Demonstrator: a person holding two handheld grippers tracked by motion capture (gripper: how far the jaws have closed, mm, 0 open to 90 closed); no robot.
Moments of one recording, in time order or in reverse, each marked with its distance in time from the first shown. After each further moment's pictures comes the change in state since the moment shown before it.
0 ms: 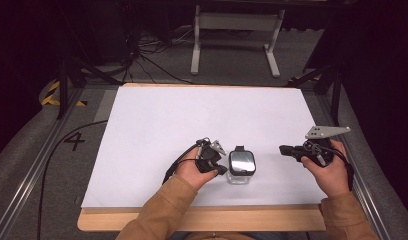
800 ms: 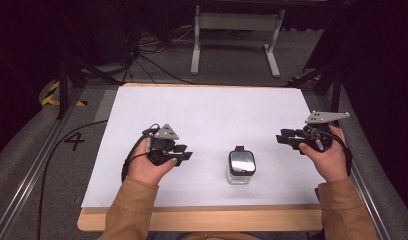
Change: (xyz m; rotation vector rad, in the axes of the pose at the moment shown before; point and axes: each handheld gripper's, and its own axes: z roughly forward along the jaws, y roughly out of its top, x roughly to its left) left arm 0.018 -0.049 -0.125 -0.197 0.265 -0.134; right arm -0.025 0.025 0.008 -0.060 -0.011 0.010
